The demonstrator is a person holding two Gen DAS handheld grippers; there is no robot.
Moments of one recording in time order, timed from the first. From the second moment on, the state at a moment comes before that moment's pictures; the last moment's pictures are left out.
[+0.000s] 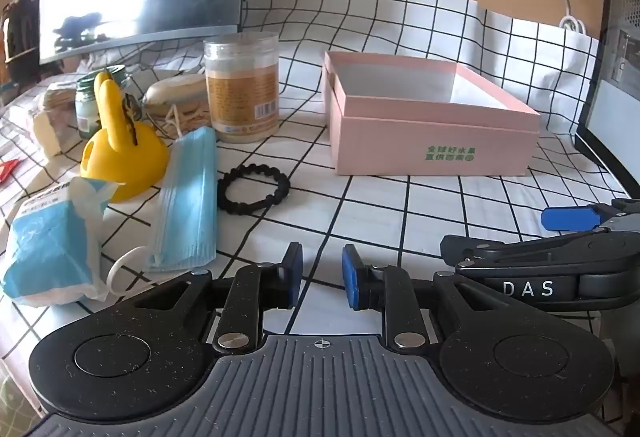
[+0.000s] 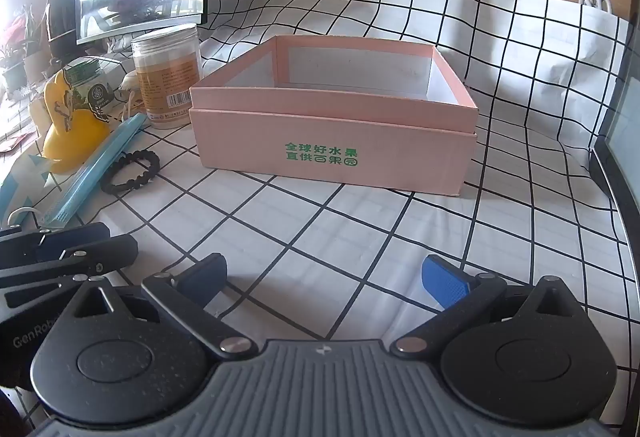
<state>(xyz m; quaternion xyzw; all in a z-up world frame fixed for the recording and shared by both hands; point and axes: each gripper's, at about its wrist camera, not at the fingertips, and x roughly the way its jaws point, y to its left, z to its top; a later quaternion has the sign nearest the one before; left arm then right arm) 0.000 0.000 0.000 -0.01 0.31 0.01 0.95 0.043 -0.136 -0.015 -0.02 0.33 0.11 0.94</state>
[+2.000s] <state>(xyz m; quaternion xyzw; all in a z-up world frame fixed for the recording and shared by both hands) -0.001 0.003 -0.002 -0.02 0.31 0.01 0.95 0.043 -0.136 -0.015 -0.02 0.33 0.11 0.94</state>
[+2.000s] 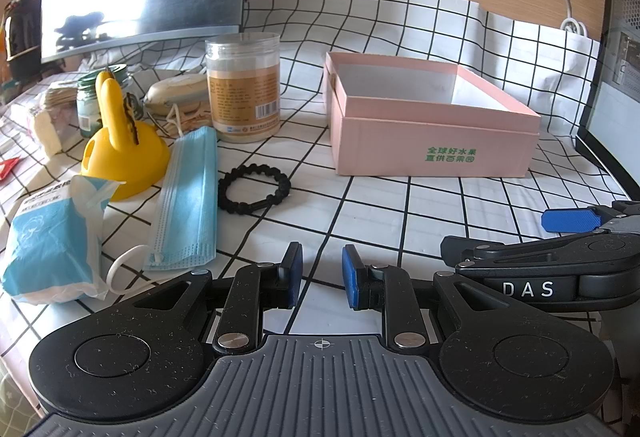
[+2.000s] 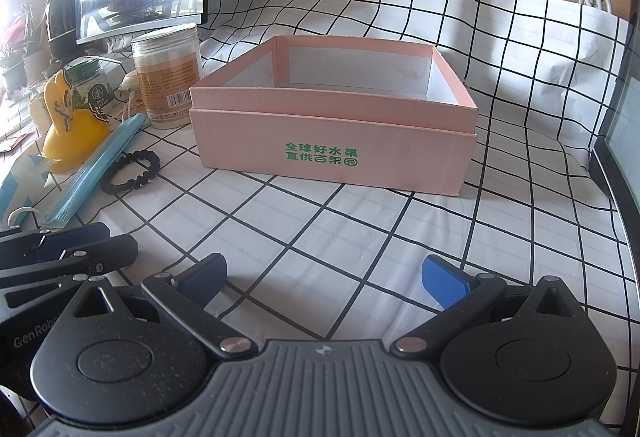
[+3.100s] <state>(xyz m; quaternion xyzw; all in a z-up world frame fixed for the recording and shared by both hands) -0.001 0.006 -0.004 -0.03 0.31 0.01 0.95 0.043 -0.138 -0.015 -0.02 0.33 0.12 0.94</state>
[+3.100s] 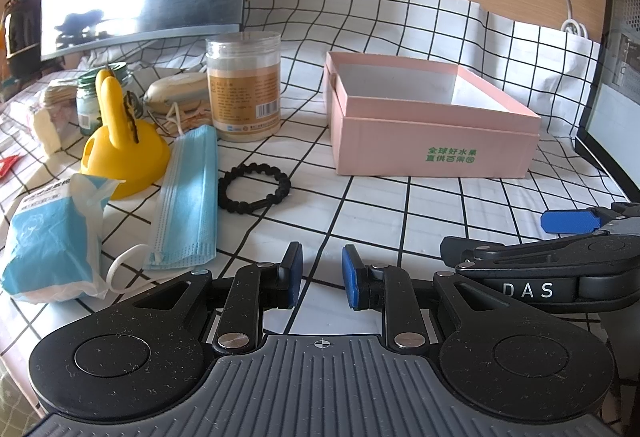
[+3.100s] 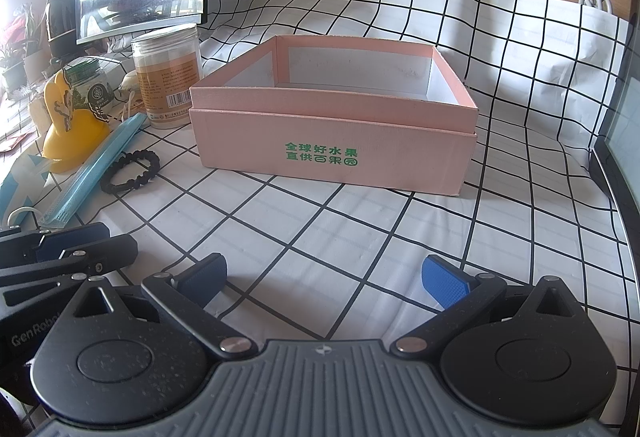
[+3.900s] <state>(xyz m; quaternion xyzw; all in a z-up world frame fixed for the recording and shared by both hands) -0.043 0.134 0.075 -0.07 0.31 0.09 0.95 0.048 -0.130 -0.003 -0.03 0.44 0.10 0.89</state>
